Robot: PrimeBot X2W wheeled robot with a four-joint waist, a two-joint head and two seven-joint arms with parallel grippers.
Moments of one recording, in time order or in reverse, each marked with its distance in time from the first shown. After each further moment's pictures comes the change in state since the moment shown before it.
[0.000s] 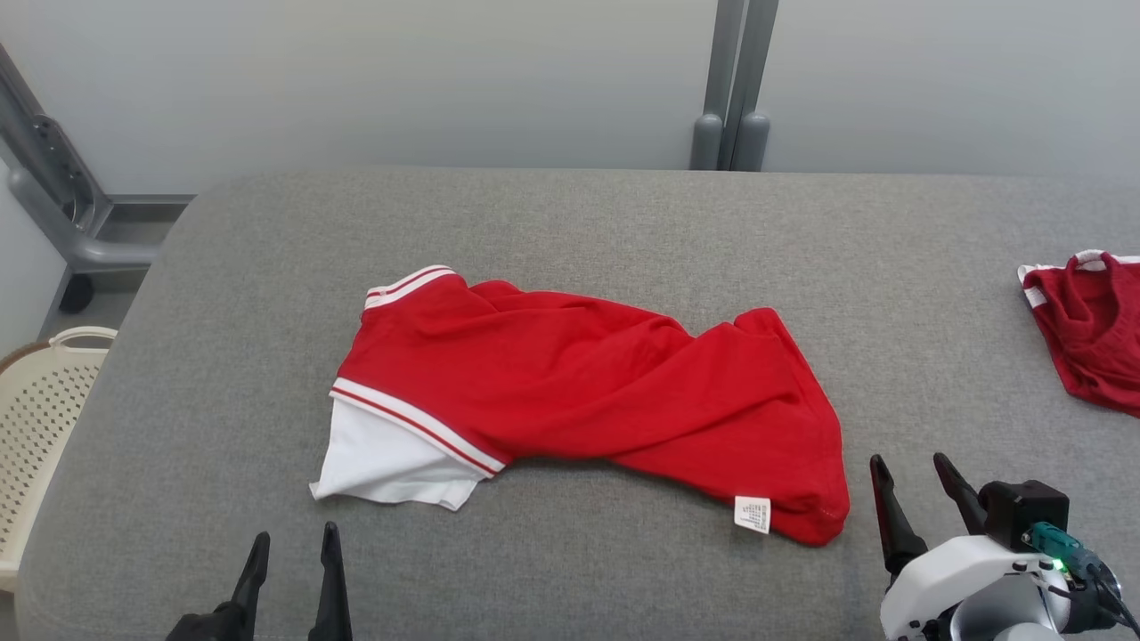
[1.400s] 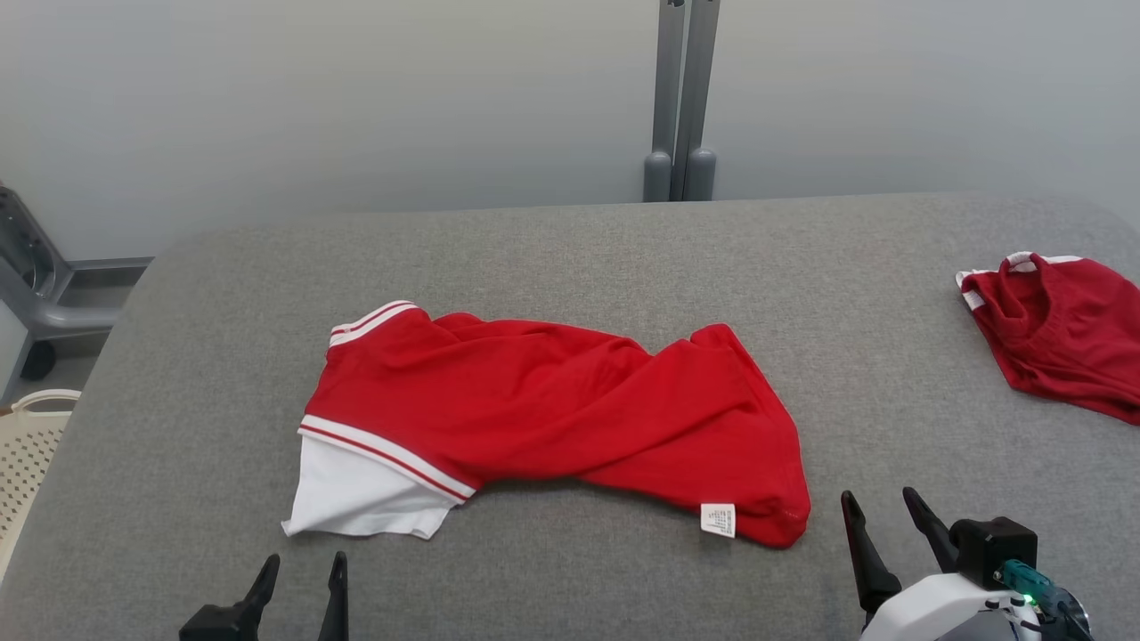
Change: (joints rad) left arm -0.014 0.090 -0.063 0.077 0.012 0.003 0.091; right arm 0.034 0.004 0.066 0.054 0.019 0.000 -0.090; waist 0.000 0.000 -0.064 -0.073
